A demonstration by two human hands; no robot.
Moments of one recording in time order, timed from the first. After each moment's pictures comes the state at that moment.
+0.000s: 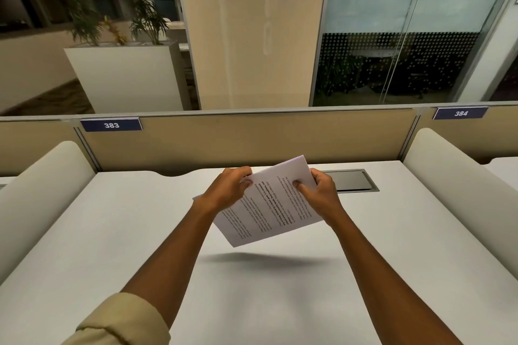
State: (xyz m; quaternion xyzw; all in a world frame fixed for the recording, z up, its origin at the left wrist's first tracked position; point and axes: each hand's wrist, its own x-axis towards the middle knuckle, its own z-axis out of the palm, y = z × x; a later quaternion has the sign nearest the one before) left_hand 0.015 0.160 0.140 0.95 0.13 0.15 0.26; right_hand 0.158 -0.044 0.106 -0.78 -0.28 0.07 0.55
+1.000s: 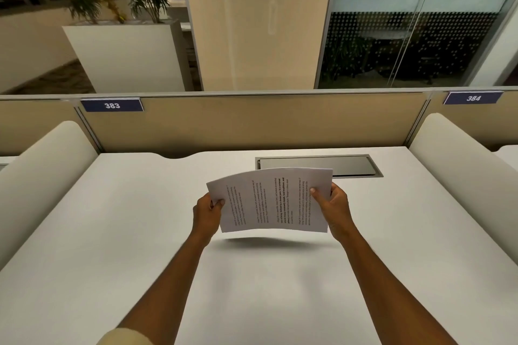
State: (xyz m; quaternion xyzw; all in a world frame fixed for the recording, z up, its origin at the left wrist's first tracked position) left_hand -0.045 0.154 0.031 0.72 0.37 0.25 0.53; right_hand 0.140 -0.076 0.042 -0.73 -0.16 0.15 0.65
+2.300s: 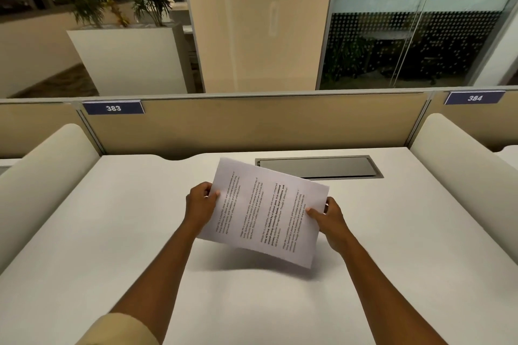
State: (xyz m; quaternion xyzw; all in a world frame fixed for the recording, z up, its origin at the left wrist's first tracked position) left_hand -0.041 0.171 0.054 0.80 0.37 0.23 0.42; right_hand 0.140 -0.085 0.016 -0.71 -0.09 0.26 0.64
